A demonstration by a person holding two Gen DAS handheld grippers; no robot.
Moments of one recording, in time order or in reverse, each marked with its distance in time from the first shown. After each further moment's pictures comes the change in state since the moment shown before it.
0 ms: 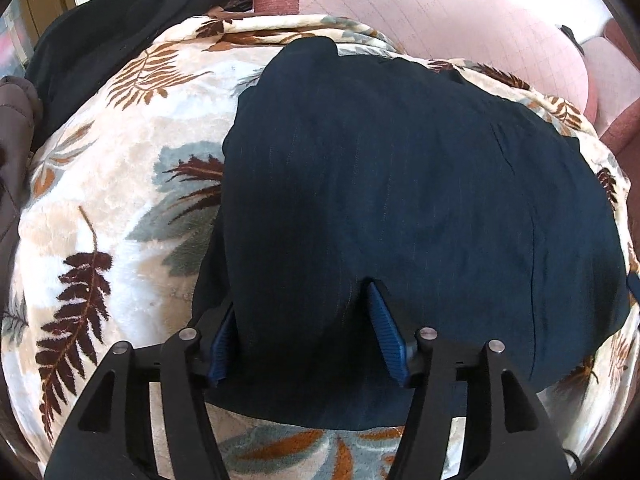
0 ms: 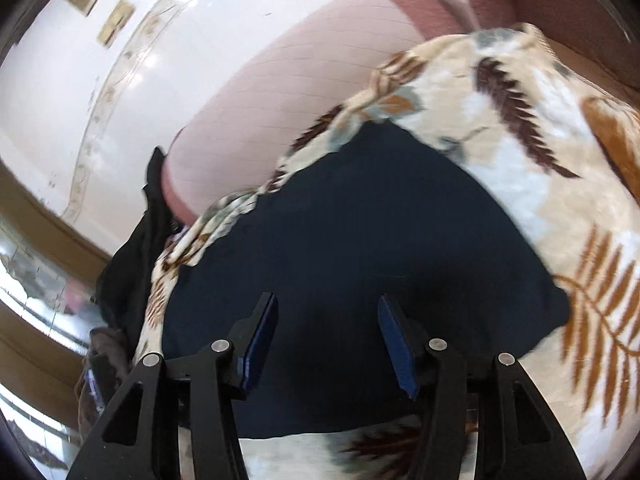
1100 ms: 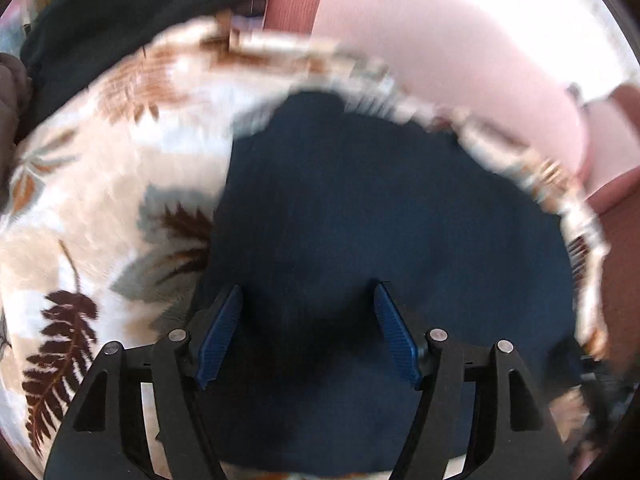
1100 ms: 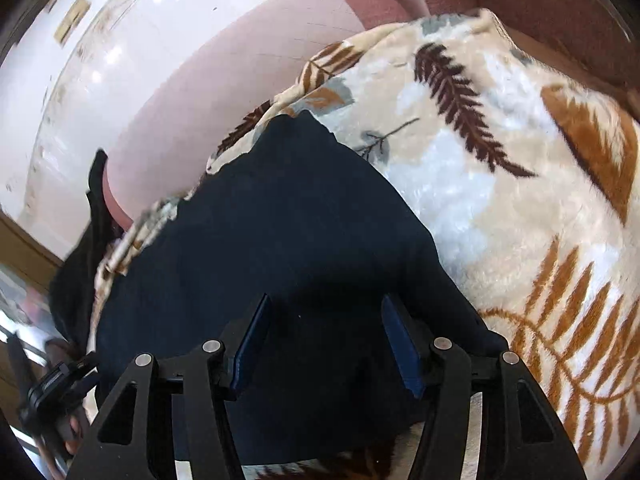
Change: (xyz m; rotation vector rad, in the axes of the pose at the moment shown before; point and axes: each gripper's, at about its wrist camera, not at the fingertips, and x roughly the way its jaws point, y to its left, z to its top) left arm 0.014 0.018 0.046 -0.124 0.033 -0.092; right arm 0.015 -0.048 0.011 -0.004 -0.030 -0.201
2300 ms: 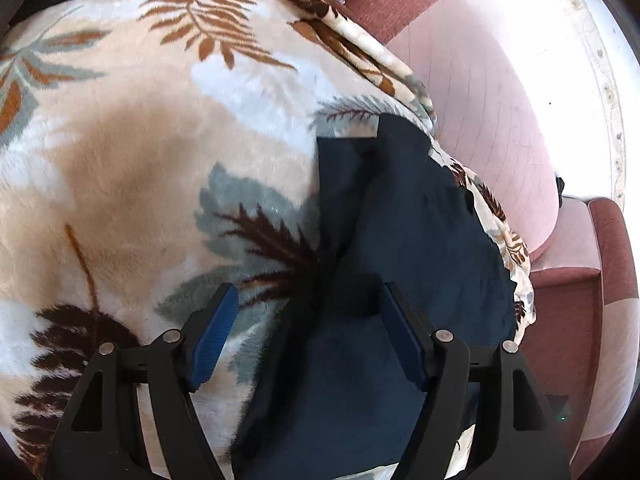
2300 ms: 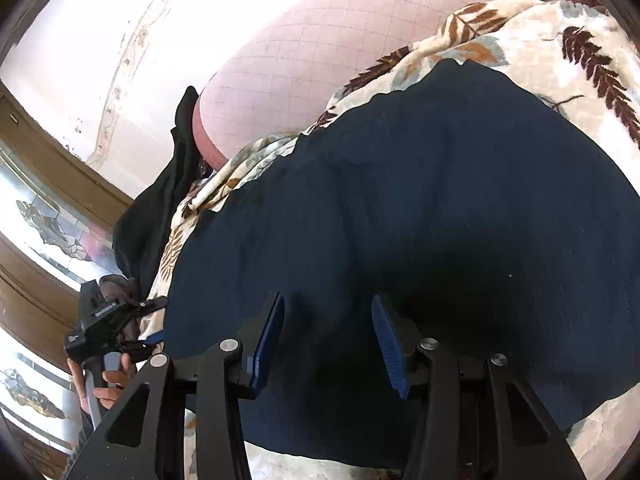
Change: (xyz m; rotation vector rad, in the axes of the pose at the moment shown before) left arm 0.000 0.107 0.027 -0.321 0.090 -0.338; right arm 0.034 0.068 -0.025 -0.139 0.147 0.305
